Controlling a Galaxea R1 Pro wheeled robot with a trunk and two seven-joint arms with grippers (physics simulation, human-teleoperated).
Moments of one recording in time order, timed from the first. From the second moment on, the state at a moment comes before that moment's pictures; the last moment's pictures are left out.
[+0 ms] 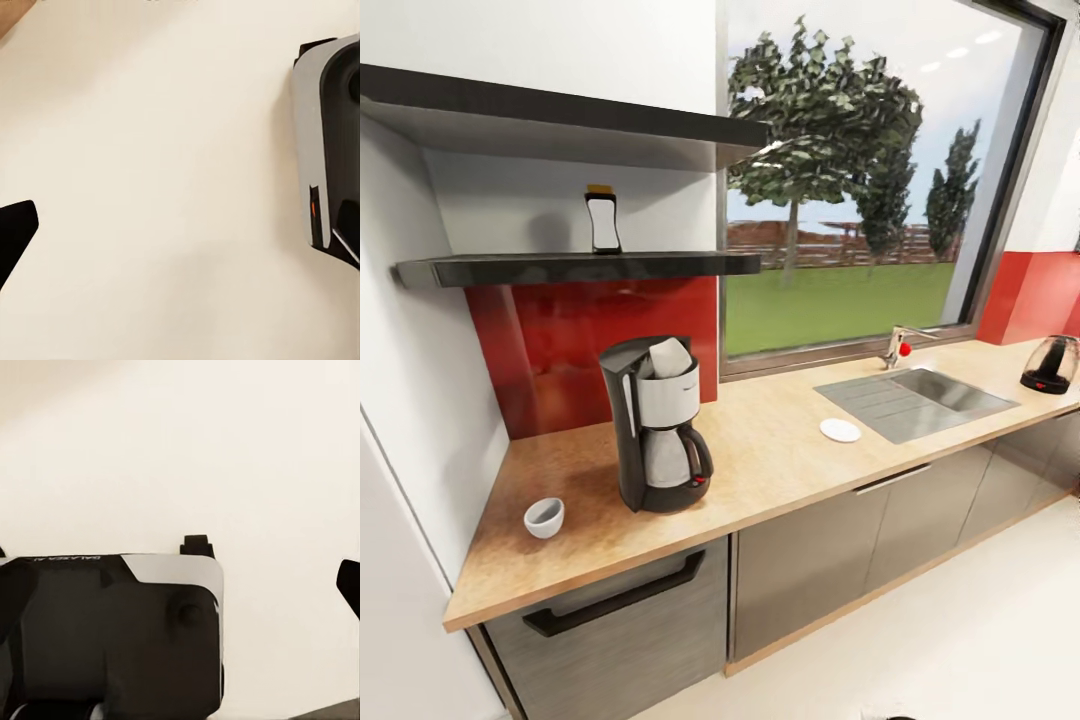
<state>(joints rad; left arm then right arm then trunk) 0.05 0.19 0.11 -0.08 -0.29 -0.16 0.07 -0.51 0.00 -1.35 -0.05 1.33 0.38 0.06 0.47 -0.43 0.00</state>
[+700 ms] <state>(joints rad) 0.05 0.17 0.12 -0.10 -0.18 -0.16 0.07 -0.44 0.00 -1.35 -0.05 1.34 0.25 0.06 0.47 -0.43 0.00</state>
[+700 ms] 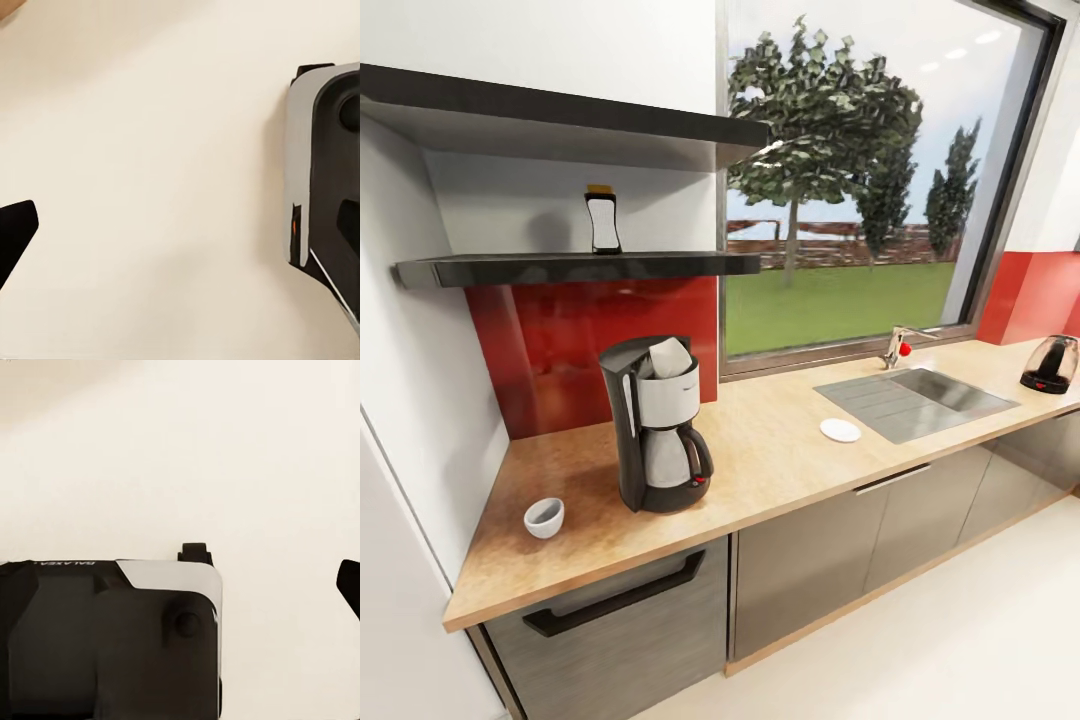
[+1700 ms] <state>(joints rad) 0.05 0.16 0.12 -0.10 -0.17 -0.16 0.07 -0.44 -0.01 -1.35 -0.06 1.34 0.26 0.06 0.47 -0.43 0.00</state>
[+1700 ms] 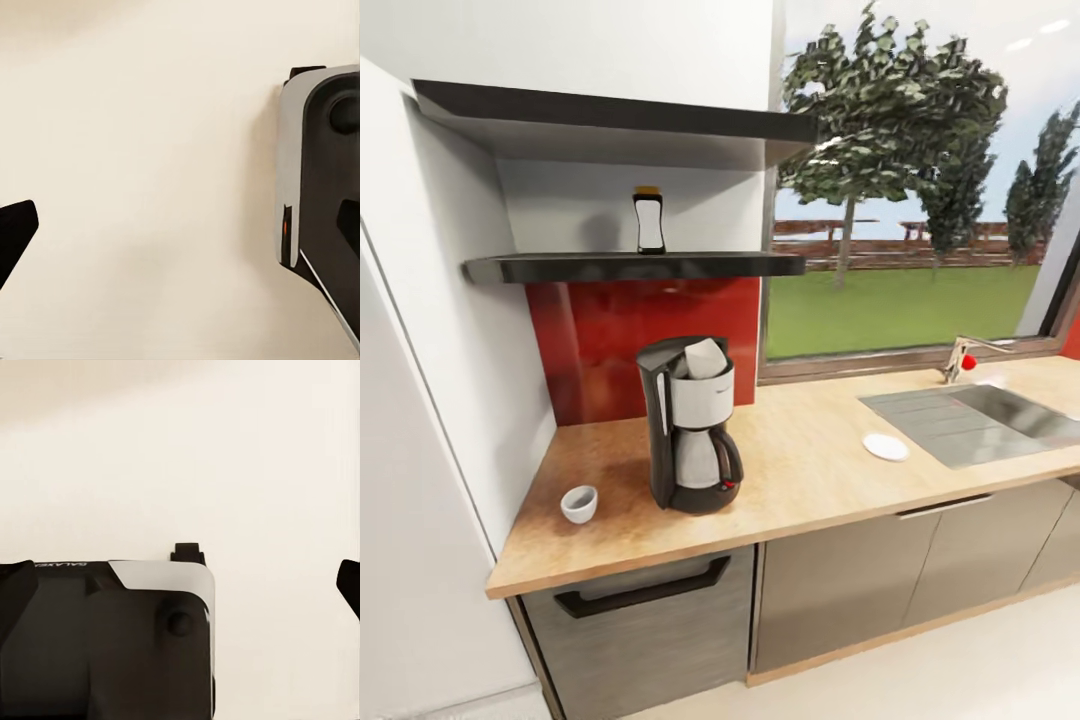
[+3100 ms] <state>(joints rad) 0.04 0.14 0.12 -0.24 -0.17 -0.16 0.07 -0.44 -0.02 -1.35 -0.06 1.34 0.25 0.06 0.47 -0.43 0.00</state>
